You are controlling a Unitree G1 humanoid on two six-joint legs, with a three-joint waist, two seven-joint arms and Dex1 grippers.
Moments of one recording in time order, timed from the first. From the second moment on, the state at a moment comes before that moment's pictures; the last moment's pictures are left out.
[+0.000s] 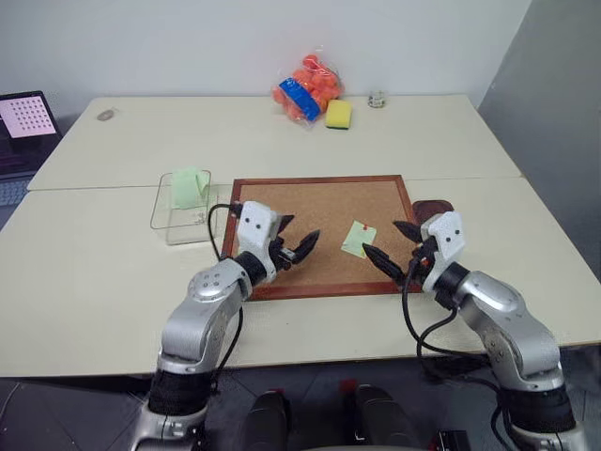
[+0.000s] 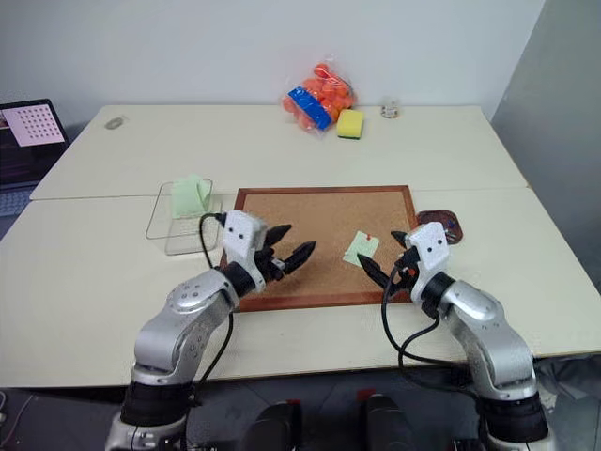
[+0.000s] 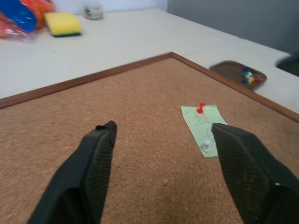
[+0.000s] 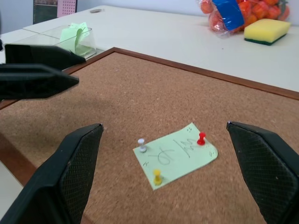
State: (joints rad) left arm -0.32 0.29 -0.06 -0.23 -0.29 0.58 -0.52; right arm -0.23 -0.39 0.01 -0.33 0.34 0.53 0.54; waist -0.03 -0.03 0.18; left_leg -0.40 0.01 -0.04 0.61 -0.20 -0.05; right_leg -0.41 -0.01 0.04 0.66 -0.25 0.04
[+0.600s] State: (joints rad) left arm -0.45 0.37 -0.16 0.02 -0.26 0.43 -0.80; right arm -0.39 -0.34 0.08 0.01 0.26 0.37 0.61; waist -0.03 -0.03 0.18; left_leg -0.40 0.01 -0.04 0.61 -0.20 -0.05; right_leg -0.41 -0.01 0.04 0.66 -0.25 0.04
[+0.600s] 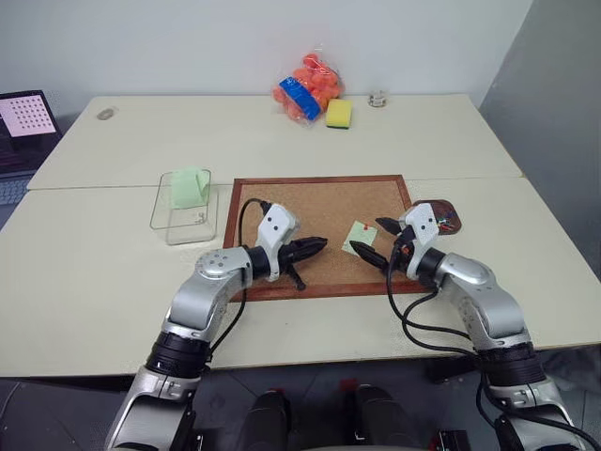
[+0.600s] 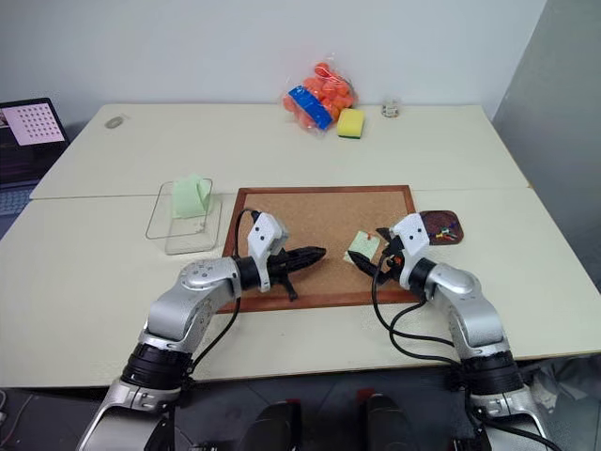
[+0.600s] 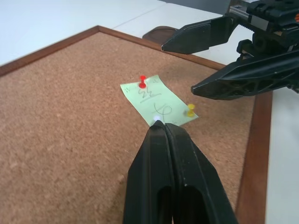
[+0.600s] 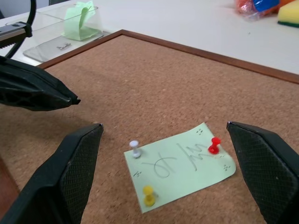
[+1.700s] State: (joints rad) left arm -0.42 0.30 -0.19 0.12 -0.17 0.41 -0.69; right arm -0.53 -0.23 0.06 0.34 0.15 0.27 0.50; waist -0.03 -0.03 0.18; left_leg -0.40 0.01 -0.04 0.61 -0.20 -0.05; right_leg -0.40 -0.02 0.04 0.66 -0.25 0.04
